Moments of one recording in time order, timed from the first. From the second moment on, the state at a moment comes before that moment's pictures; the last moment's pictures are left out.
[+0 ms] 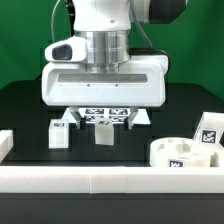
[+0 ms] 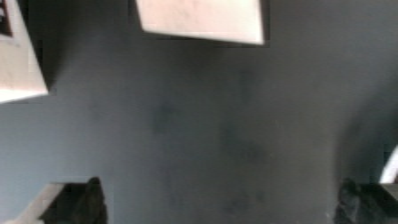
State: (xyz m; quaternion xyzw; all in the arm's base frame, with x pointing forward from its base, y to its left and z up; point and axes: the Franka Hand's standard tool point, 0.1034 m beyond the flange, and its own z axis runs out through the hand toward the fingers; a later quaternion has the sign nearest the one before) arm 0.546 -0.037 0.046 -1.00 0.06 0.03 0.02
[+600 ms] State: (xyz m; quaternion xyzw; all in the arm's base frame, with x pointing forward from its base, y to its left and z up) arm 0.532 -0.042 0.049 -0.97 0.07 0.22 0.04
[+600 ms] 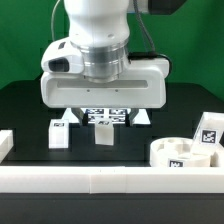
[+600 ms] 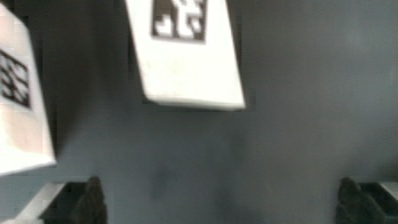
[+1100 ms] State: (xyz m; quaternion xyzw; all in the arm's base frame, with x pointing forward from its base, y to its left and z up) arm 0.510 -0.040 0.041 -0.91 0.06 0.40 0.05
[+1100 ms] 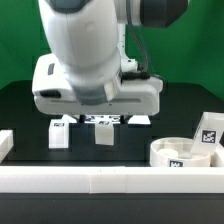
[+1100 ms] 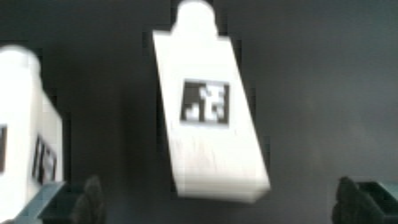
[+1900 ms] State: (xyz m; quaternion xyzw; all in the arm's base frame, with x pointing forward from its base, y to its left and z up) arm 0.494 -0.038 0.006 -0.88 0.07 0.47 0.05
